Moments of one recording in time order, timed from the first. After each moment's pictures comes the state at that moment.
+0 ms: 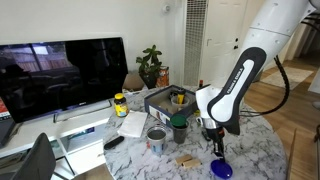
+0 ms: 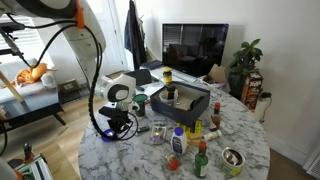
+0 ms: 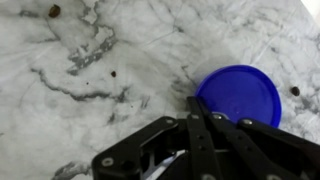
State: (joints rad) arm 0.07 0.54 0.19 -2.34 0.09 2.49 -0.20
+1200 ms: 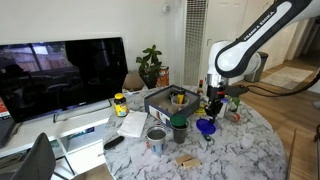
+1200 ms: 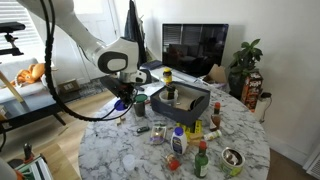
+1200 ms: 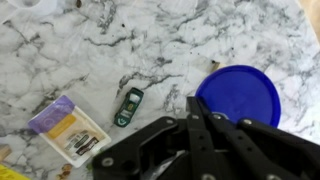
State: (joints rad) arm 0.00 0.10 0.17 -2.45 0.32 2.46 -0.05
